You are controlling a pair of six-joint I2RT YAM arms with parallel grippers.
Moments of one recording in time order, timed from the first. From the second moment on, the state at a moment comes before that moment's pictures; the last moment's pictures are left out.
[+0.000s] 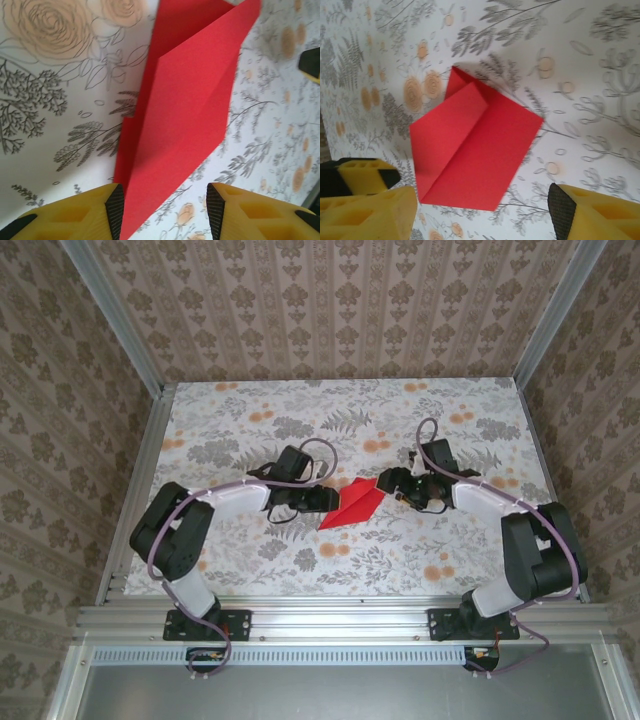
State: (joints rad) left arm -0.67 1.71 0.94 -0.21 0.46 -0.52; right arm 0.24 1.51 0.79 -0.24 -0.45 0.68
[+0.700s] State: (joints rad) left arm -0.62 1.63 0.90 -0.23 0.33 -0.56; right arm 0.41 1.76 0.85 0.06 -0.46 0.92
